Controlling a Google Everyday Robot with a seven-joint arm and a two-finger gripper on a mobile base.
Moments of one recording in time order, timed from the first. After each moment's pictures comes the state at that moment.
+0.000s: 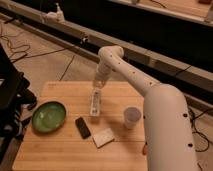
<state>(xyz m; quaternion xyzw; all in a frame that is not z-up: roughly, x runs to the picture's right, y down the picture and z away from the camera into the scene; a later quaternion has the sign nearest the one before) -0.028 -0.022 0.898 -0.13 -0.31 -0.59 0.73</state>
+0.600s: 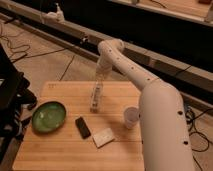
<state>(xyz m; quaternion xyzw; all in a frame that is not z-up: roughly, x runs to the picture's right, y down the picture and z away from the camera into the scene) -0.015 -0.072 0.898 -0.11 -0.26 -0.60 0.75</state>
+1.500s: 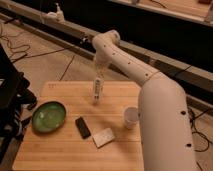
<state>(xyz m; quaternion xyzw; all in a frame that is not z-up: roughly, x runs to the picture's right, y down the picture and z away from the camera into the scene) -0.015 -0.111 0.881 -0.09 -0.18 -0.63 0.75</state>
